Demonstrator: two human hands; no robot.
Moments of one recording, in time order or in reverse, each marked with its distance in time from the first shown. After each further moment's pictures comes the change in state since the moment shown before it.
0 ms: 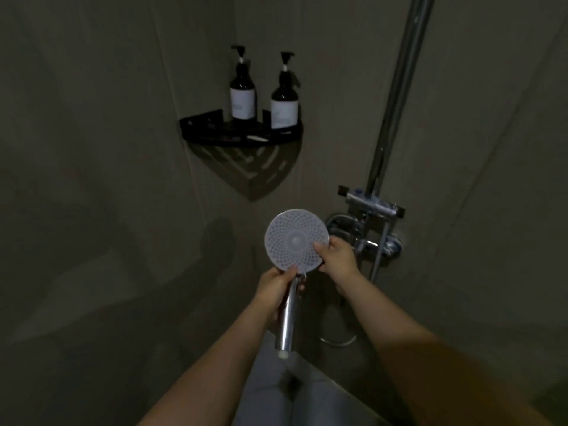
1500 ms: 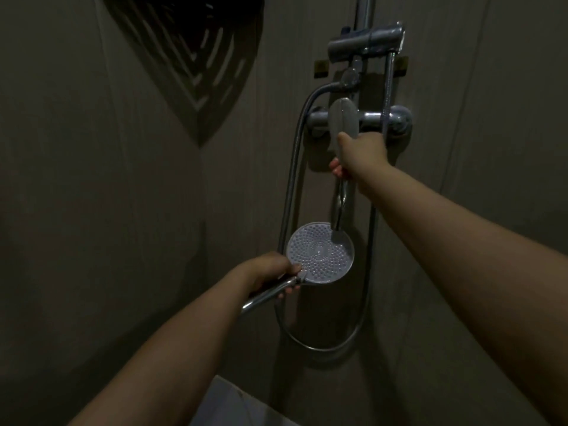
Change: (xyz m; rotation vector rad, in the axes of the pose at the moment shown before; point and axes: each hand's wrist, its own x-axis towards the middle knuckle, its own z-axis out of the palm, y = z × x) left_hand 0.211 -0.245 -0.025 0.734 -0.430 0.029; right_hand 0.084 0.165 -0.023 0.000 0.383 -0.445
